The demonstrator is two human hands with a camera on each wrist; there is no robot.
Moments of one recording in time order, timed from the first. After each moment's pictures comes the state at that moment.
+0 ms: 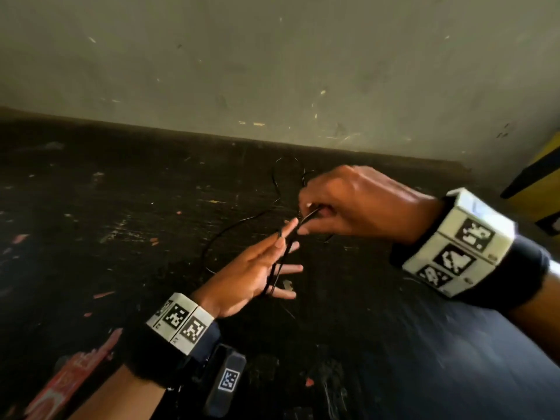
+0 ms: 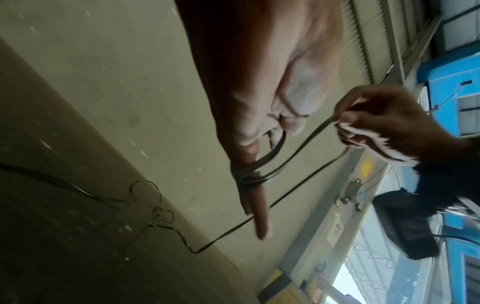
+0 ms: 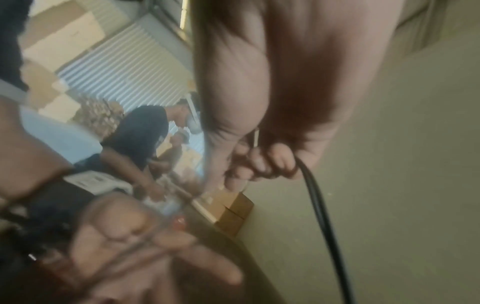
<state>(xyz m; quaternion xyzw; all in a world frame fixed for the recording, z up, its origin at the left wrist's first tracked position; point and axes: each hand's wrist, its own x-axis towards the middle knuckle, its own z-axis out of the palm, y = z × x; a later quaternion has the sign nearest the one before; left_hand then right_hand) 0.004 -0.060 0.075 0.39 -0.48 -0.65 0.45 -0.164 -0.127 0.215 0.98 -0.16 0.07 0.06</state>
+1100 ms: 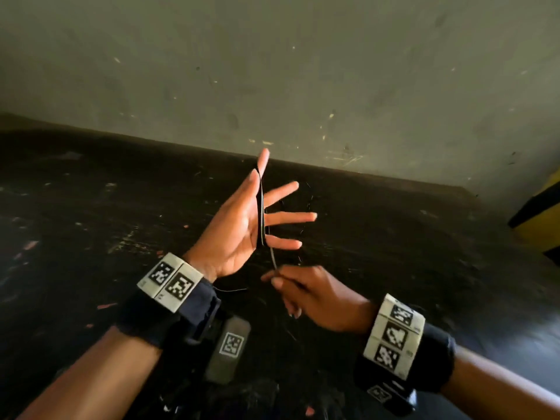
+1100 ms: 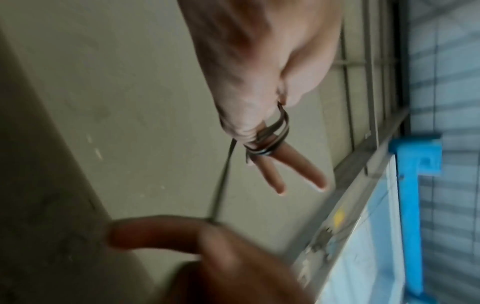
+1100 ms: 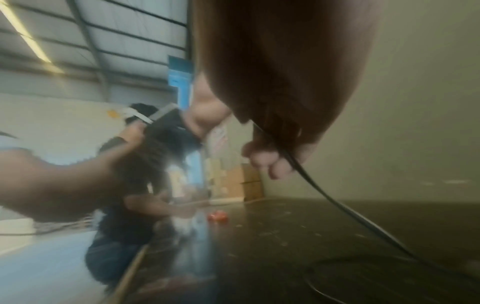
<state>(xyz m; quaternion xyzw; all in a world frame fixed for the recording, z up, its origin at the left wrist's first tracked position) 0.028 -0.078 0.156 0.22 -0.45 -0.63 0.59 -0.146 -0.111 0.109 0.91 -0.24 0.10 -0.32</state>
